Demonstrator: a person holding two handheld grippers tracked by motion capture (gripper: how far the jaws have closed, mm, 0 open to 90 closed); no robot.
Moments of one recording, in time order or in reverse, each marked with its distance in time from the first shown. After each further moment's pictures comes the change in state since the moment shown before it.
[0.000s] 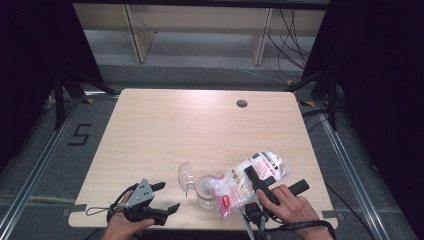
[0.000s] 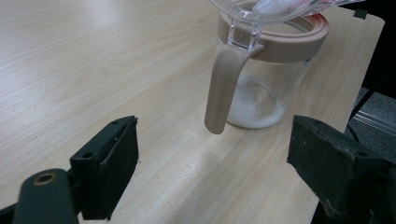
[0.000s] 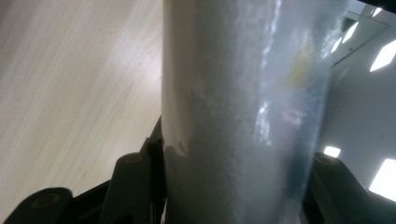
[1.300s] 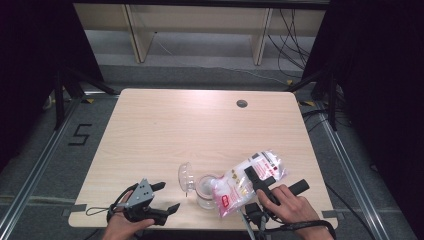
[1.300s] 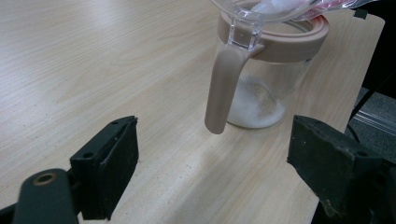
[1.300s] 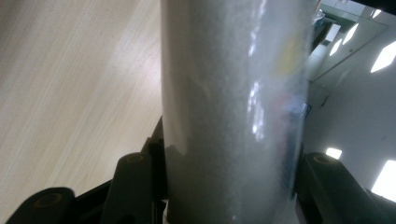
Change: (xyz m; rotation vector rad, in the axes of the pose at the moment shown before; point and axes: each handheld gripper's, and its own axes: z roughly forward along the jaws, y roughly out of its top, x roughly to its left) left arm 0.000 0.000 0.000 -0.004 0.001 -0.003; right arm -0.001 -0.001 0.001 -0.020 0.000 -0.009
